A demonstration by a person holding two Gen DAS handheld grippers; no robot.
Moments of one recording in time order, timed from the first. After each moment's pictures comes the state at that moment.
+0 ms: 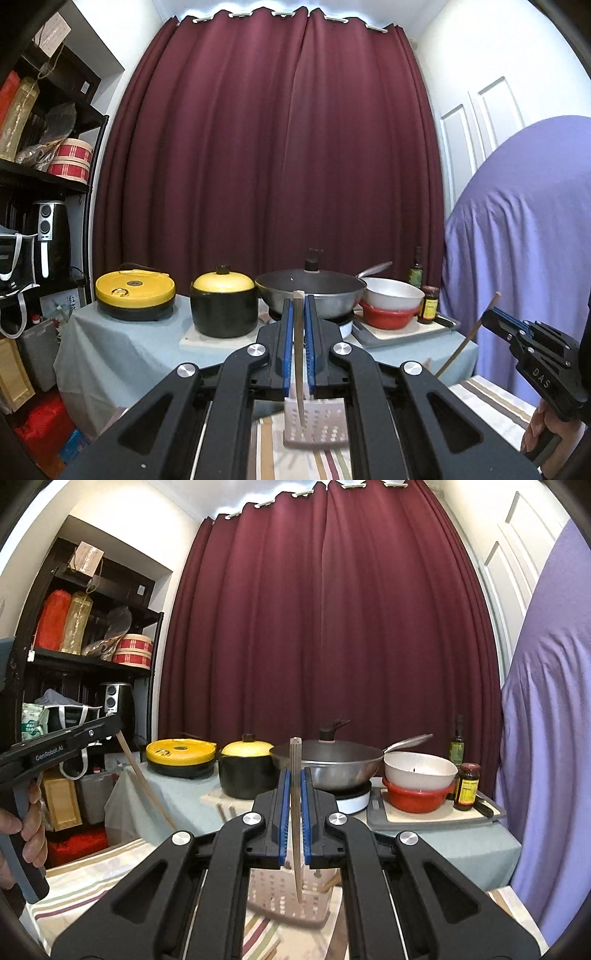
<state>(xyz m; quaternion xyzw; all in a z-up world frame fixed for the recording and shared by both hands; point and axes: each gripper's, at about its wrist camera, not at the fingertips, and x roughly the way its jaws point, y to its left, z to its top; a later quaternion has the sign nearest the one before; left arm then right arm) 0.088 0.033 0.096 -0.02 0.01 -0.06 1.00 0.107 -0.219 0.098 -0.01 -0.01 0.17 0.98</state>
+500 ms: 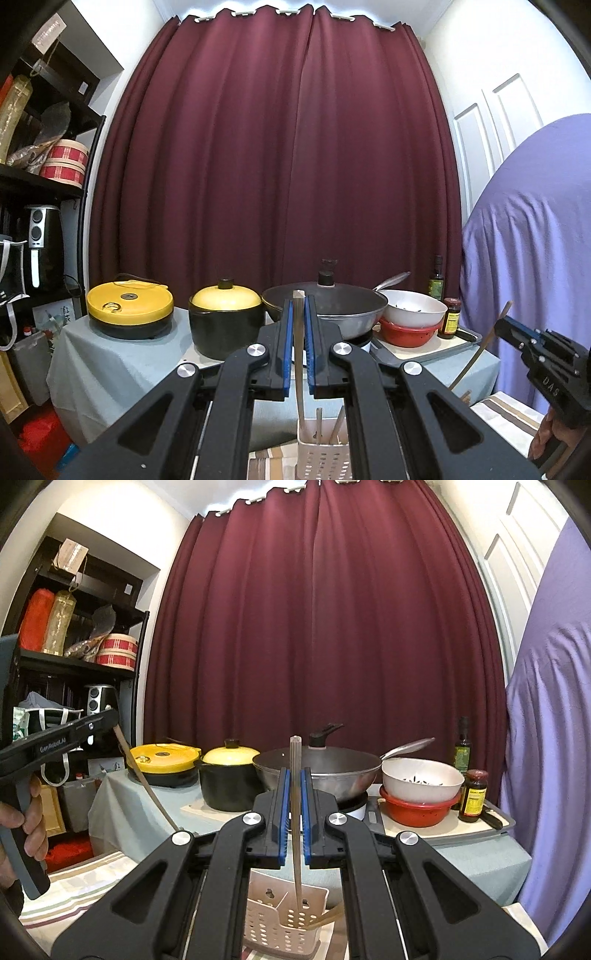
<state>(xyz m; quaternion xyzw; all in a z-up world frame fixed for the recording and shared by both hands) 0.153 0.034 0.102 -0.01 0.00 -0.05 1.00 0.180 -0.211 0.099 -0.01 0.00 0.16 0.99</state>
